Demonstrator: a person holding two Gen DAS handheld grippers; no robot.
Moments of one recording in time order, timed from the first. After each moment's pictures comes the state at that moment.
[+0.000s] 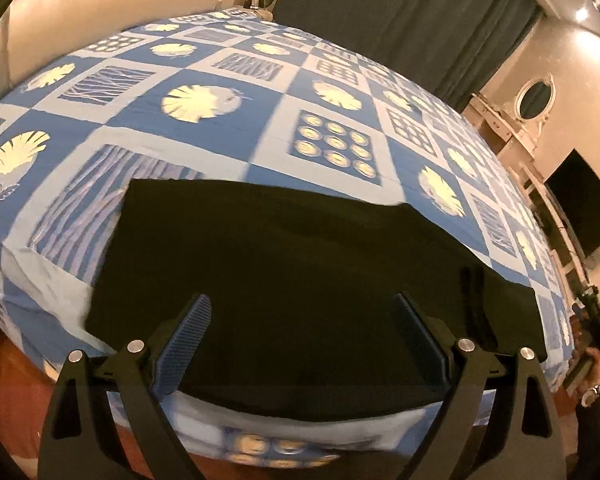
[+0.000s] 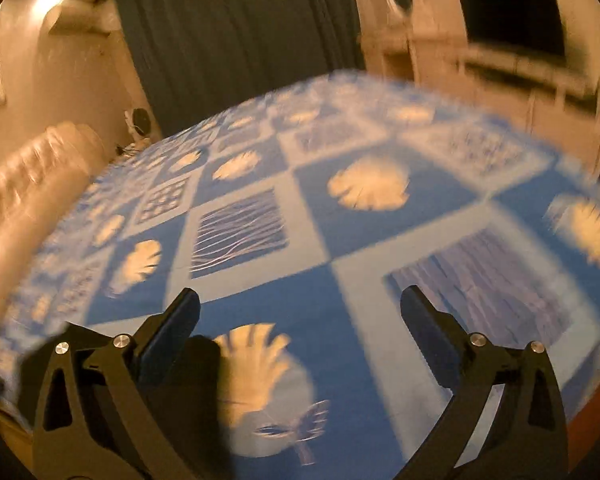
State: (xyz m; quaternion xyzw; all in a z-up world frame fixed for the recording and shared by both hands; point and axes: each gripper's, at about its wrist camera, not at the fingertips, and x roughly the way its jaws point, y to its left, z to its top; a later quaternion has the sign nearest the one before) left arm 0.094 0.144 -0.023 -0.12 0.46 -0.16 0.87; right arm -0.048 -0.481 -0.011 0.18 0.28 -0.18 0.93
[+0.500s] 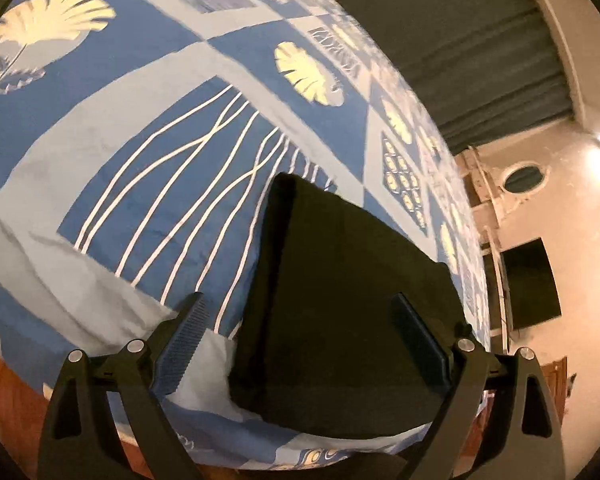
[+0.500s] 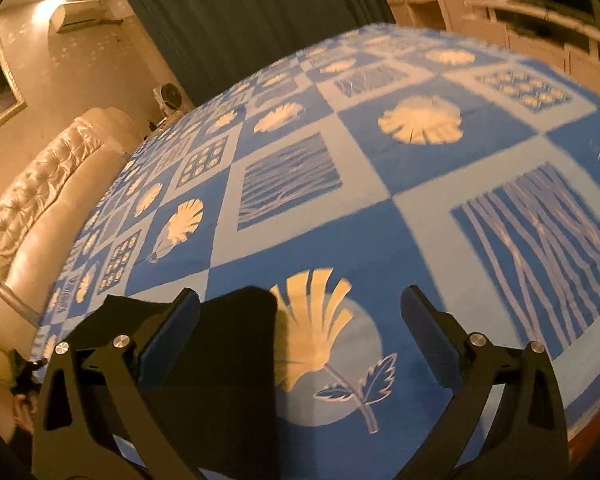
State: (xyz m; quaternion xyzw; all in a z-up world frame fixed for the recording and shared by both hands) left arm 0.154 0.282 -0.088 -0.31 0.49 -0.19 0.79; right arm -0.032 -0.471 -0.048 0.29 0.35 -0.09 0.89
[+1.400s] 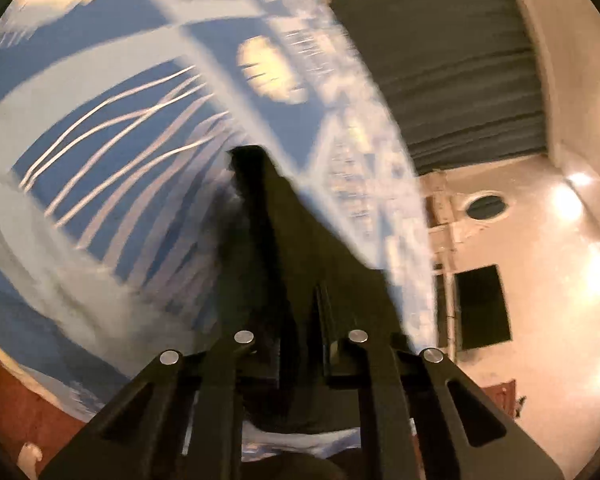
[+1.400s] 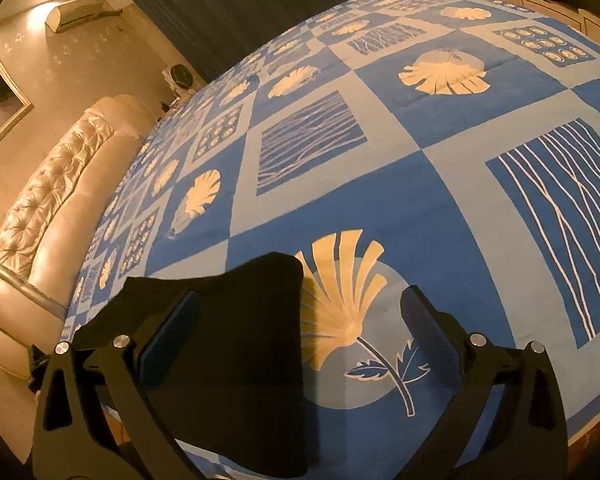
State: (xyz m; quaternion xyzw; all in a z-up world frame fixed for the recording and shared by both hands) left arm 0.135 0.262 -0.055 -0.40 0.46 -0.23 0.75; right arm -0.024 -0.464 -0.059 0.32 0.37 -0.05 0.87
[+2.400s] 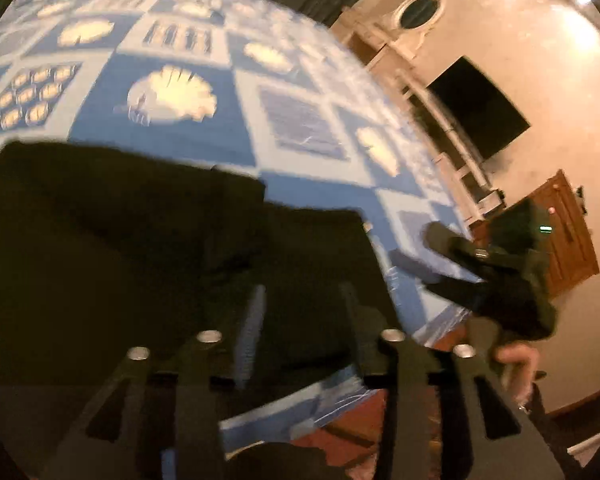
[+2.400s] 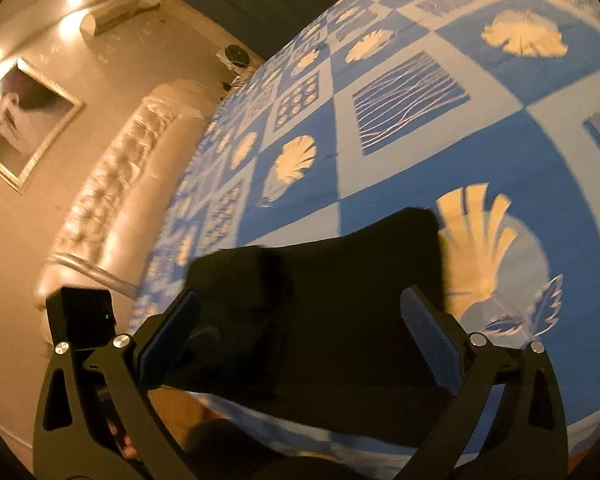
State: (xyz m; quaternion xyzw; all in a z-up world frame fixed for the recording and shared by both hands) left arm 0.052 -0.149 -0.002 -0.09 0.50 -0.40 0.76; right arm -0.015 -0.419 -0.046 0.42 0.37 0.10 0.82
